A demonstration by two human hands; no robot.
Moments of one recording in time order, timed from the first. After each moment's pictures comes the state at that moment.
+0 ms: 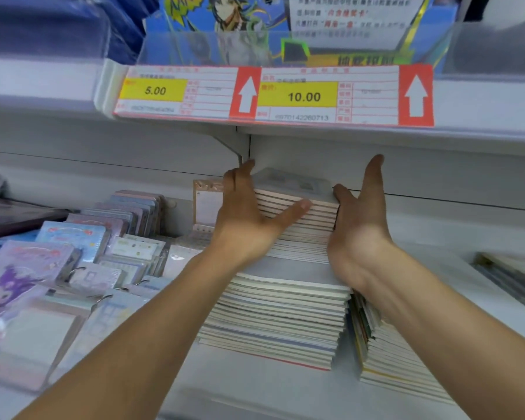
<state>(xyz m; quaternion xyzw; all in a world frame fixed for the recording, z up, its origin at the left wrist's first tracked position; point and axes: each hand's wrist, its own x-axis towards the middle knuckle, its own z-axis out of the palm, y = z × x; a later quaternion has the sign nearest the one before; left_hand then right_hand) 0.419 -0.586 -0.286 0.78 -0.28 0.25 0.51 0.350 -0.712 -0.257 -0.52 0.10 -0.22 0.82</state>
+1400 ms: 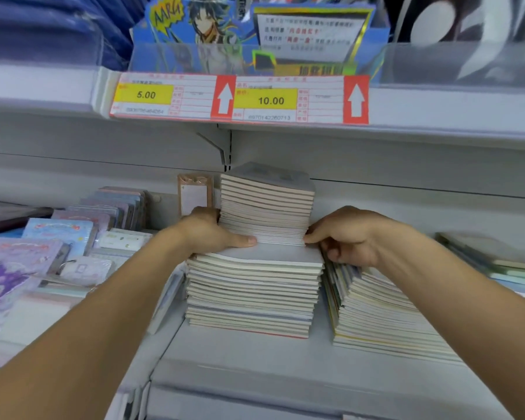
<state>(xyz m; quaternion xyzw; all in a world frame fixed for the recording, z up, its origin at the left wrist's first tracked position) 0.444 -0.540 -0.293 0.87 -0.28 -0.09 0.39 0.330 -0.759 -0.274 -0.78 0.22 -0.07 0.58</state>
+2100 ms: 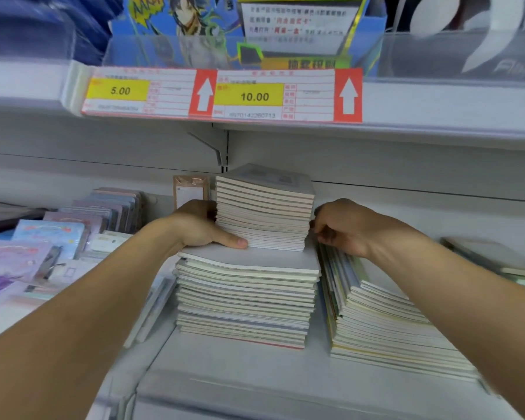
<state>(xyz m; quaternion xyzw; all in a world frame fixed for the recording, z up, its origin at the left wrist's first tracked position) 0.456 -0.548 -0.286 0.87 -0.25 -0.07 0.42 0.368 -0.785 -0.277 -0.74 0.21 -0.13 0.63</state>
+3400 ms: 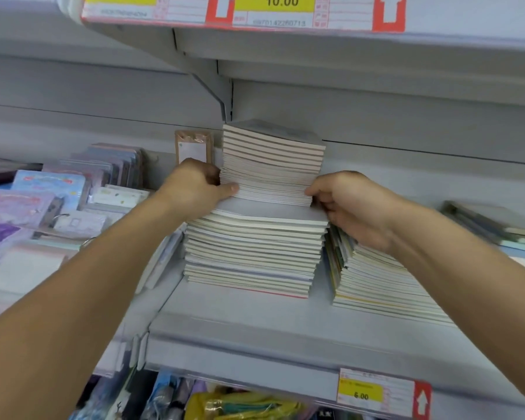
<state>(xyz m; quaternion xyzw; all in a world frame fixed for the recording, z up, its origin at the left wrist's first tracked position) 0.436 -0.535 -0.312 0.84 -0.26 0.06 0.48 0.306 -0.734 -0.290 -0.79 0.10 -0.12 0.60</state>
